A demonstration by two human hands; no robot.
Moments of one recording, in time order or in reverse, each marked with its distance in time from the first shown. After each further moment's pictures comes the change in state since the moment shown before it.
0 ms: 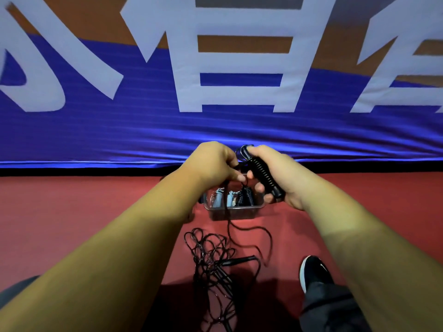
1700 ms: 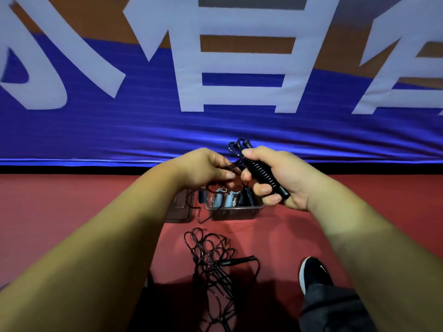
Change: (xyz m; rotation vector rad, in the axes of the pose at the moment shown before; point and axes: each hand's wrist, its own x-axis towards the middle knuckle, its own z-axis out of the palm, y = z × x) left_hand -0.014 -0.025 -0.016 -0.372 -0.294 0.015; right_hand -0.023 -0.012 -0.001 0.182 -0.254 0.004
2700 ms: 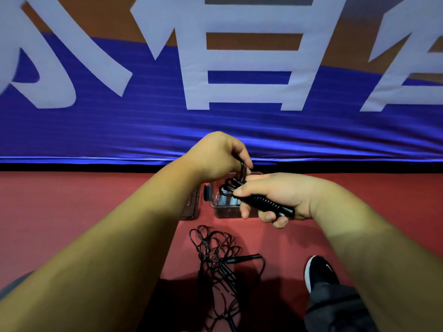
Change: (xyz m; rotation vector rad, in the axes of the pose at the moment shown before) left_hand 0.000 0.028 0.005 0.238 0.241 0.119; right_hand 0.002 0.019 0.007 -0.399 -0.242 0.219
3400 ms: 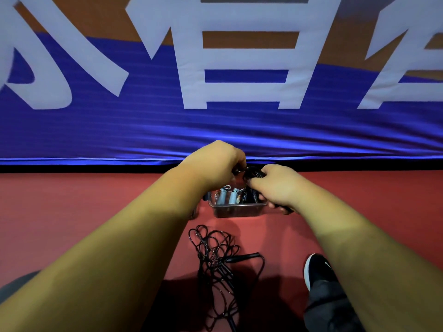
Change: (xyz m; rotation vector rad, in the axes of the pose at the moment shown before) left_hand 0.008 -0.013 0.015 0.501 -0.088 0.079; right_hand 0.031 0.015 -0.013 -0.413 0.606 0.010
